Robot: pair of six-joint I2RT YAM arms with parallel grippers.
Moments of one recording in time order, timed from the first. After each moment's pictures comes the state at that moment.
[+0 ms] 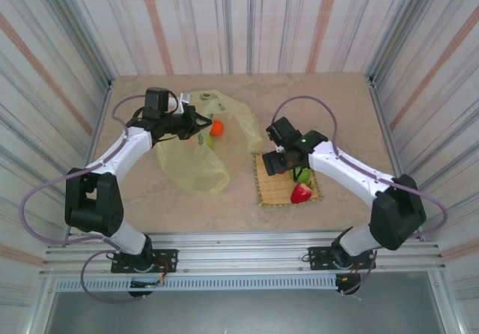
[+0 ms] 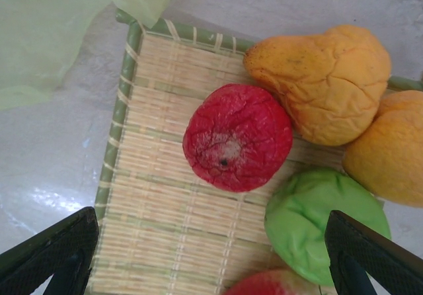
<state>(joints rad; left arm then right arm) -0.21 1.56 1.16 -0.29 0.74 -0.77 0.66 1.48 1.12 -0.83 0.16 0.28</state>
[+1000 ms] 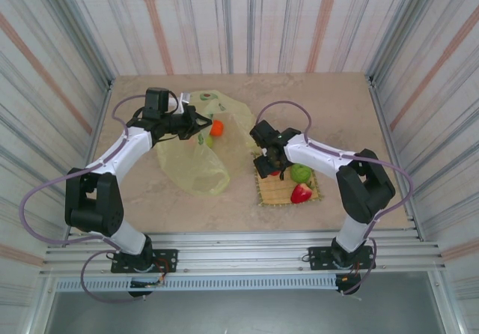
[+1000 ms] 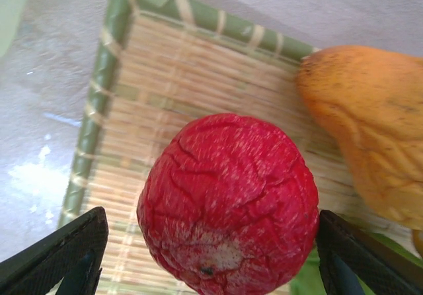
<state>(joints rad) -0.21 1.57 1.16 -0.29 0.74 -0.77 0.69 1.73 1.19 -0.79 0.18 0.22</state>
